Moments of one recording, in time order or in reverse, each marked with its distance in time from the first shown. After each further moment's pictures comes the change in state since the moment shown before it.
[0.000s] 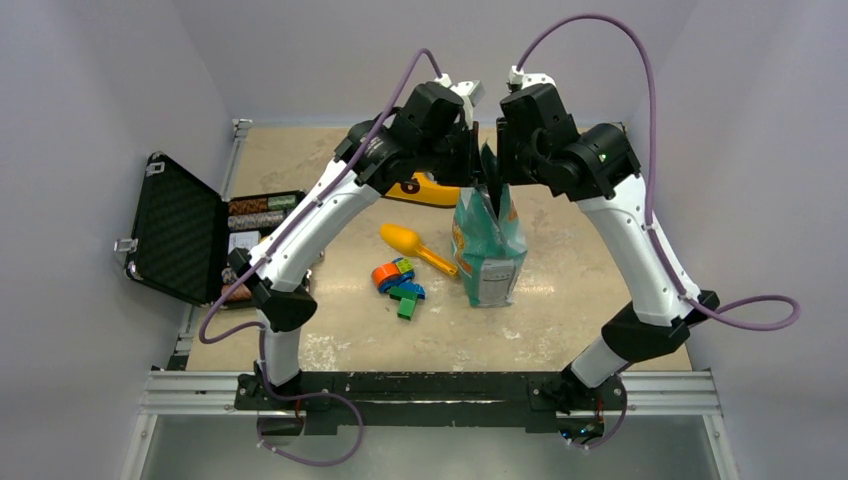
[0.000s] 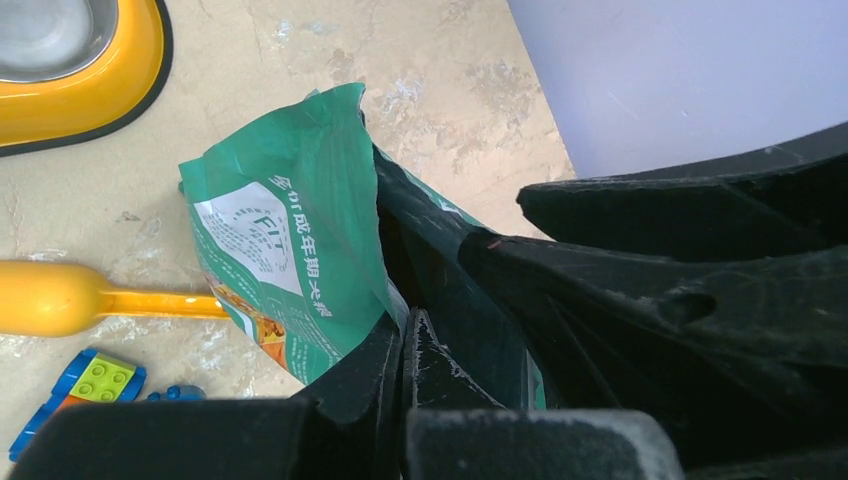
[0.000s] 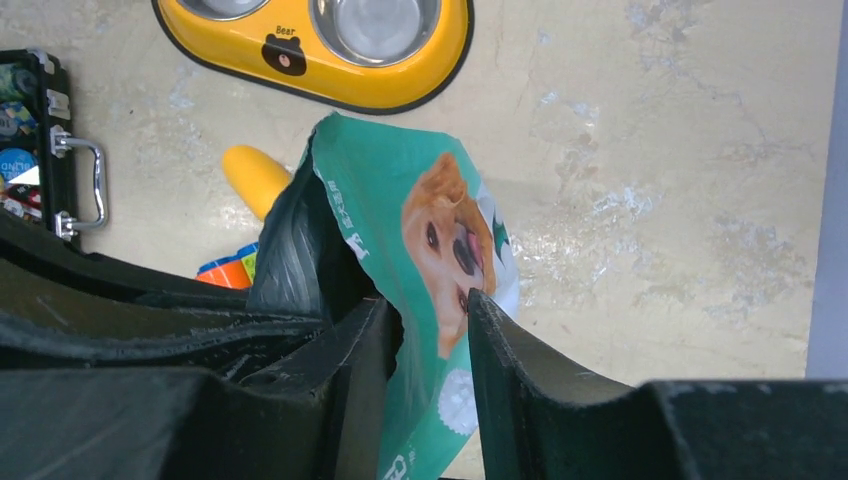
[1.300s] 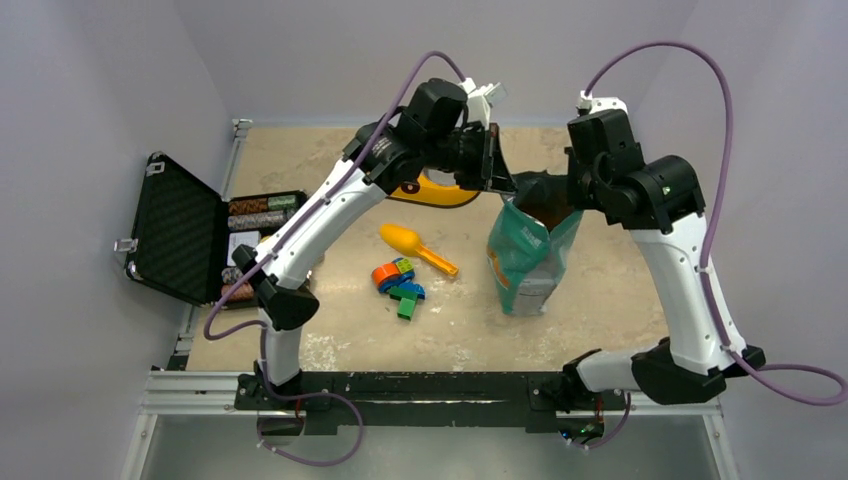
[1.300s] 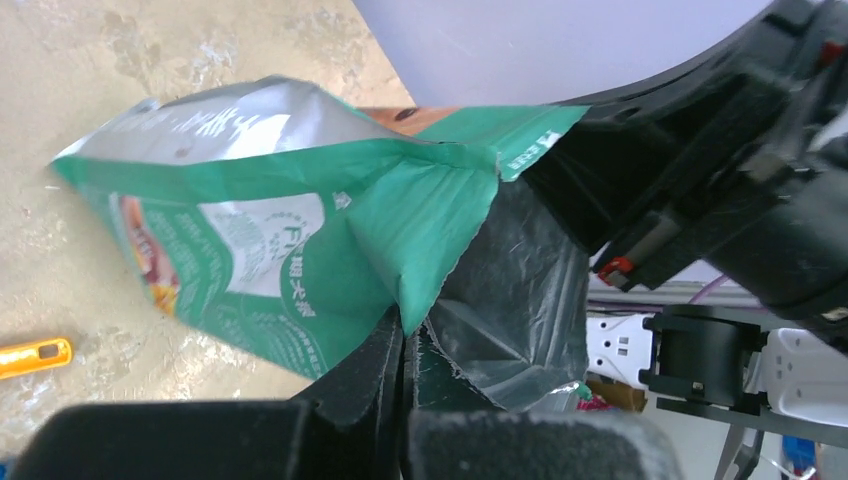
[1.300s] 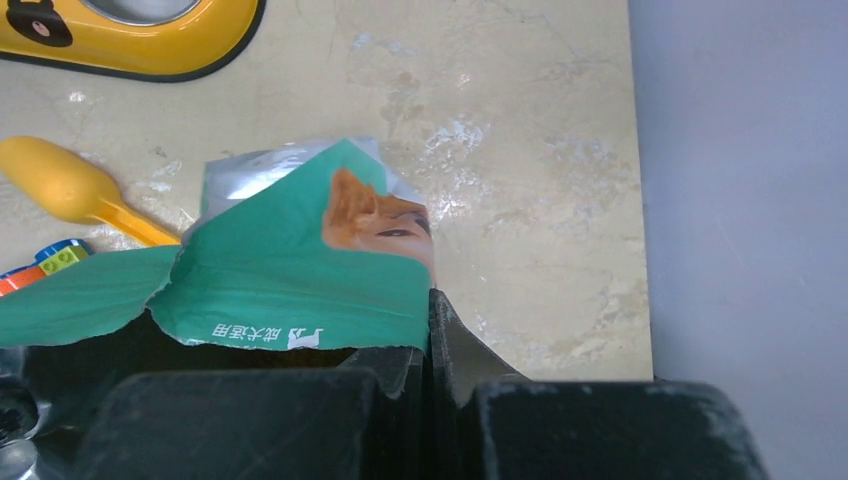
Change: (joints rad) left arm 0.014 0.013 -0.028 0.164 0.342 -0.084; right arm -0.206 -0.230 -0.226 -0.074 0.082 -0.106
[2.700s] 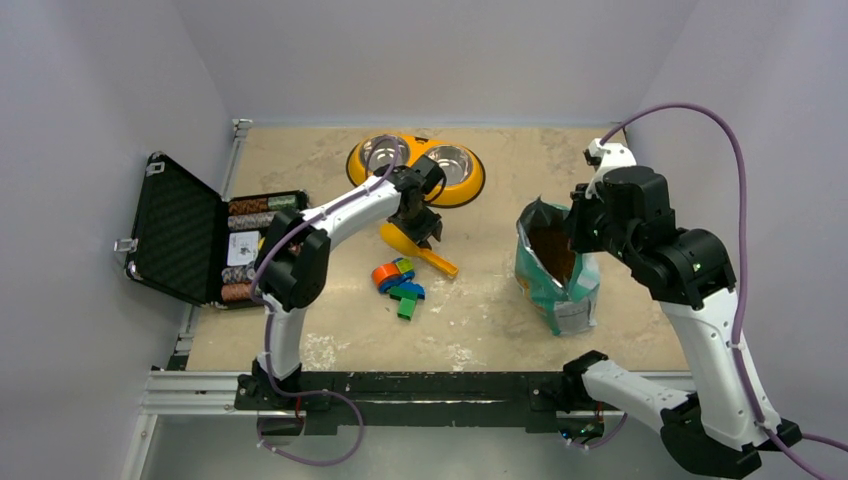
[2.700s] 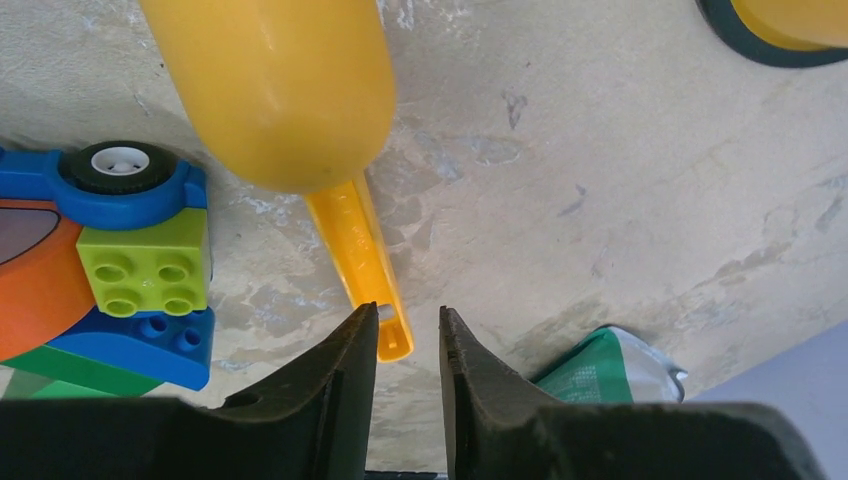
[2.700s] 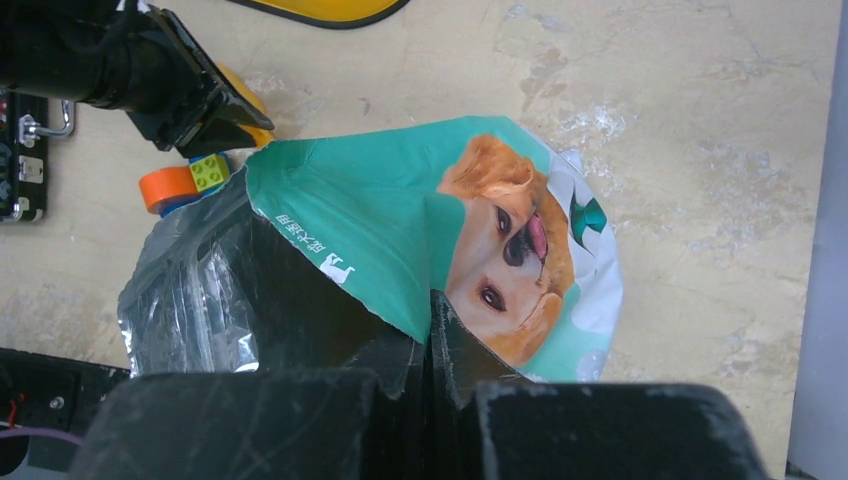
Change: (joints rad) left arm 0.177 0.100 -0.687 -0.025 -0.415 -0.762; right arm -0.014 -0.359 -0.386 0.209 -0.321 -0.029
